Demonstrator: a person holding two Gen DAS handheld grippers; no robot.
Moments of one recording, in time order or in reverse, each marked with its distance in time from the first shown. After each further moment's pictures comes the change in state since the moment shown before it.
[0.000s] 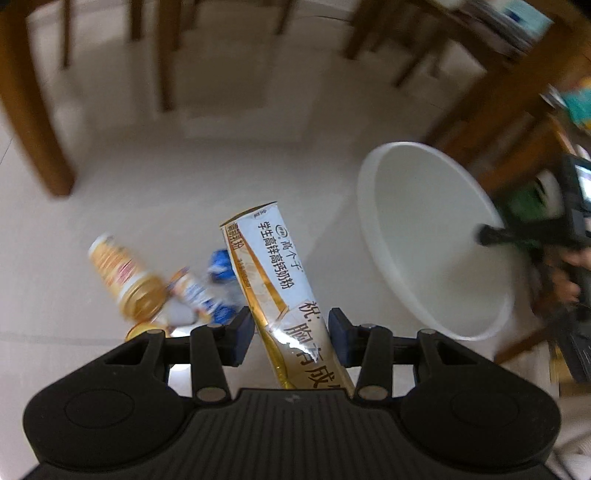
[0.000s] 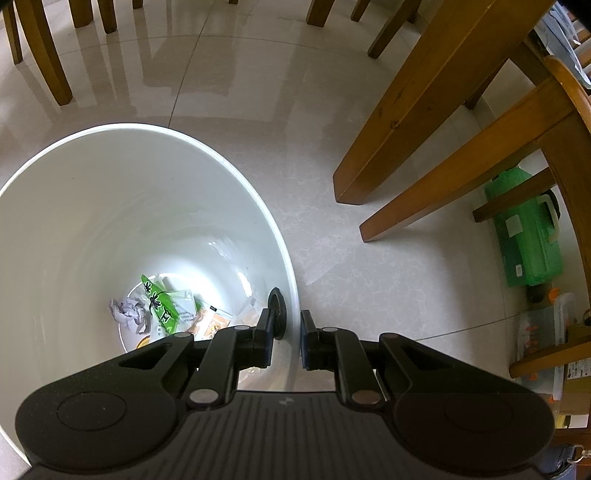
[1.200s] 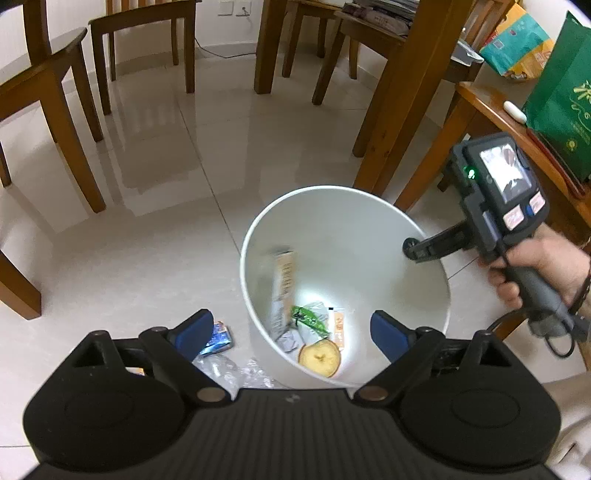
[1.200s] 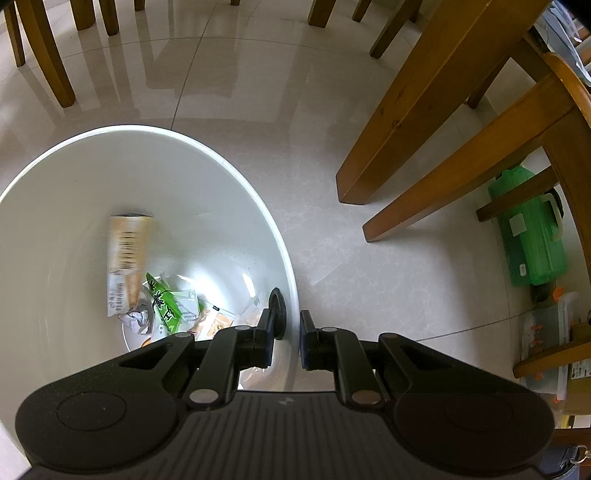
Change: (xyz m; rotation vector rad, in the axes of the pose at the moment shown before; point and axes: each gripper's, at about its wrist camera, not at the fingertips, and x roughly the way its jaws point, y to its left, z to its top) left arm -0.005 -0.085 0.036 0.278 -0.116 -0.009; right arm -0.001 -0.002 -0.002 -0.004 -0.005 0.016
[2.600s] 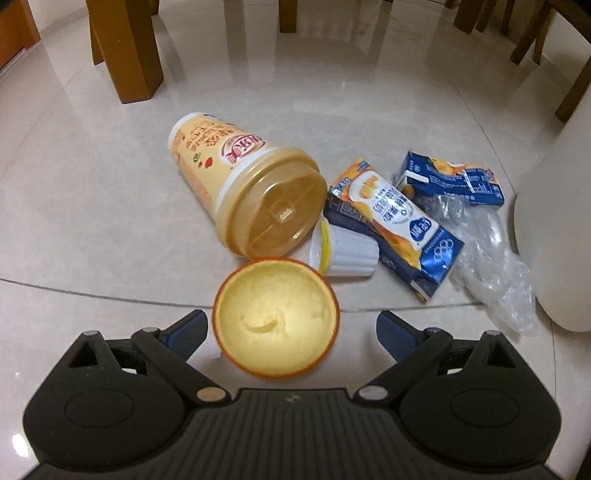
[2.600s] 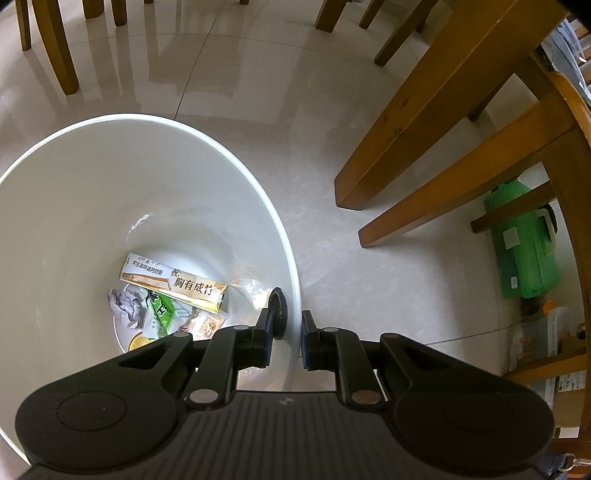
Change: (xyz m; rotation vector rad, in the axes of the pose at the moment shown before) left arm 0.177 0.187 -0.228 -0.377 0.115 0.328; right arm -0.002 0.011 -0.004 -0.053 -0.013 -0.035
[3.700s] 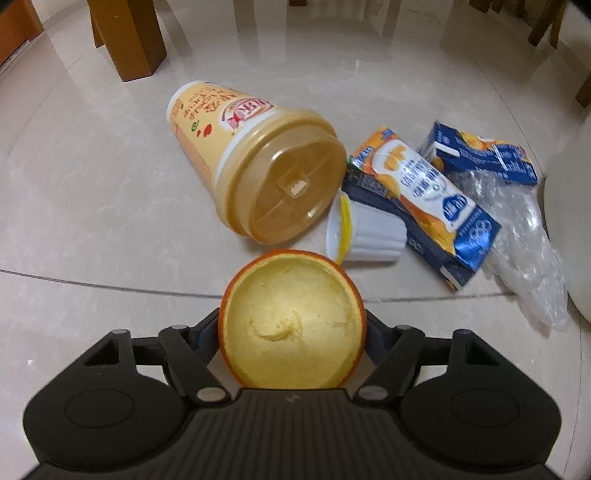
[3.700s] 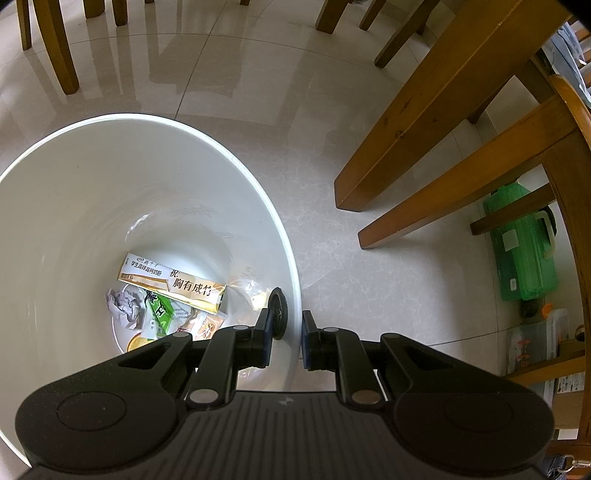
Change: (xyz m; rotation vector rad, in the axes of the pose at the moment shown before) left arm 0.023 -0.004 -0.004 0.001 0.073 0.055; right arm 0.000 -0.001 0.003 -0.003 0.000 -0.002
